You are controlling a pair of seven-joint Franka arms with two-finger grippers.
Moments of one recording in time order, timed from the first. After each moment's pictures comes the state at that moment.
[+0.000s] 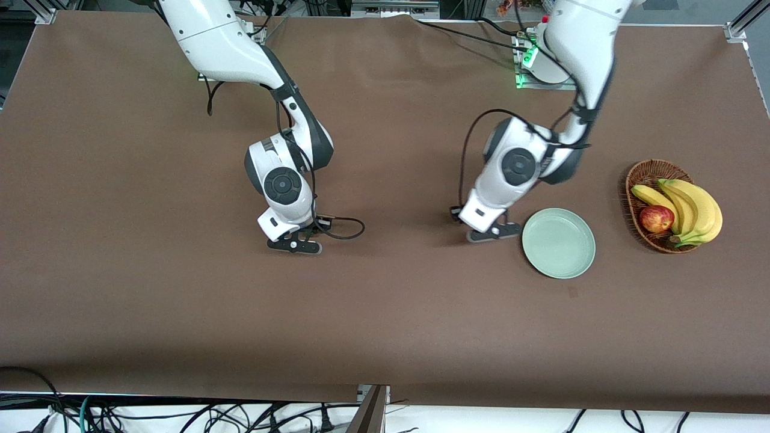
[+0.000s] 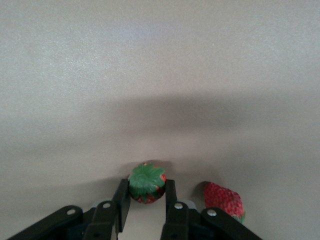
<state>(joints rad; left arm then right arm) -0.41 0.47 0.01 -1.91 -0.17 2.33 -0.45 0.62 0.70 -0.12 -1.68 0.05 2.31 0.59</state>
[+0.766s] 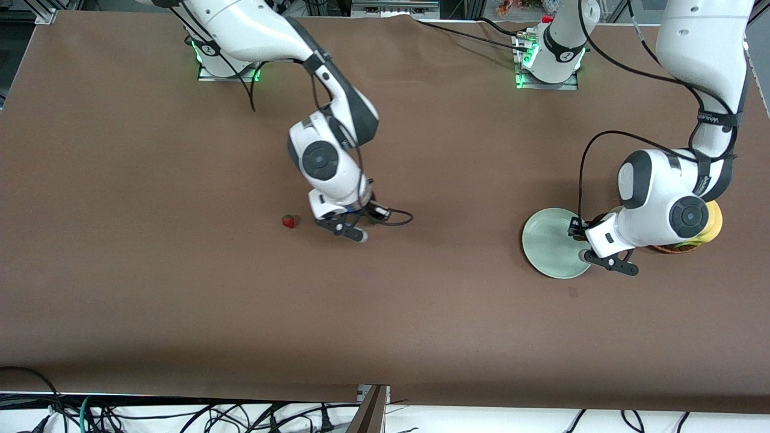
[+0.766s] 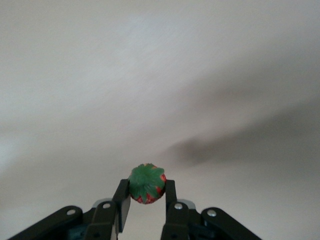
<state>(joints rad) -0.02 0.54 0.01 -1.82 -0.07 2.14 0.33 0.75 0.78 -0.03 -1.41 0.28 2.35 1.04</state>
